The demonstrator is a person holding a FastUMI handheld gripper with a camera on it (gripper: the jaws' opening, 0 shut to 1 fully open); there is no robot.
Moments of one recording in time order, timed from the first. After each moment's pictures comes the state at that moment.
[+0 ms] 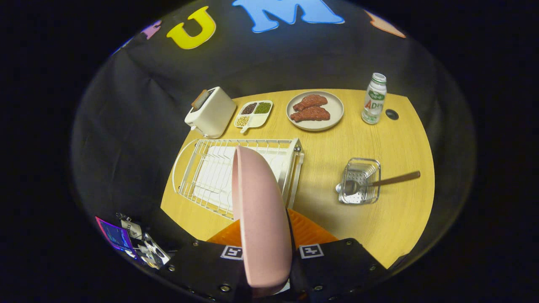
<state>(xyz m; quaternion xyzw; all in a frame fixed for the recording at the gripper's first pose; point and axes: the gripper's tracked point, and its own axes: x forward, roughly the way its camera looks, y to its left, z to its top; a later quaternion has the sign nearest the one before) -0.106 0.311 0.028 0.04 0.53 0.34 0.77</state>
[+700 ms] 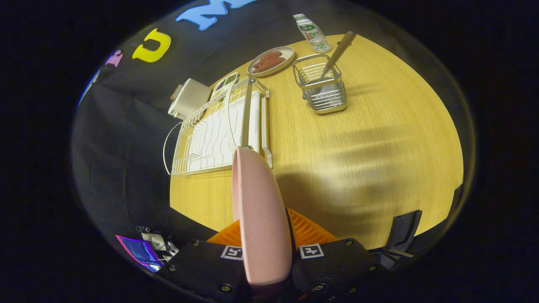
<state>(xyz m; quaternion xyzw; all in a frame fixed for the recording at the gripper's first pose) -0.221 0.253 -0.083 0.16 0.60 0.30 0.73</state>
